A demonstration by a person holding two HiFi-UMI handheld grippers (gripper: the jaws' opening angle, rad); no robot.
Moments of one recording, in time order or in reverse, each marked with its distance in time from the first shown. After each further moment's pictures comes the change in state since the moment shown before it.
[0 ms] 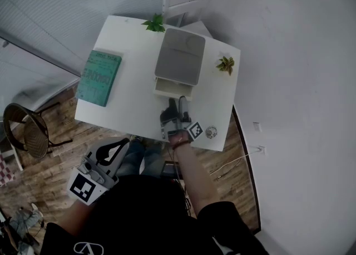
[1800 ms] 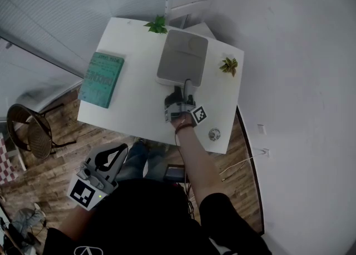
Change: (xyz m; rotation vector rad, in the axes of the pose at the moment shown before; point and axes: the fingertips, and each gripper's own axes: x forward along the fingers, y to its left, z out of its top) left arm -0.009 -0.003 -0.005 0.005 0.026 0.037; right arm 0.067 -0.010 0.035 -0.006 -0.066 -0.009
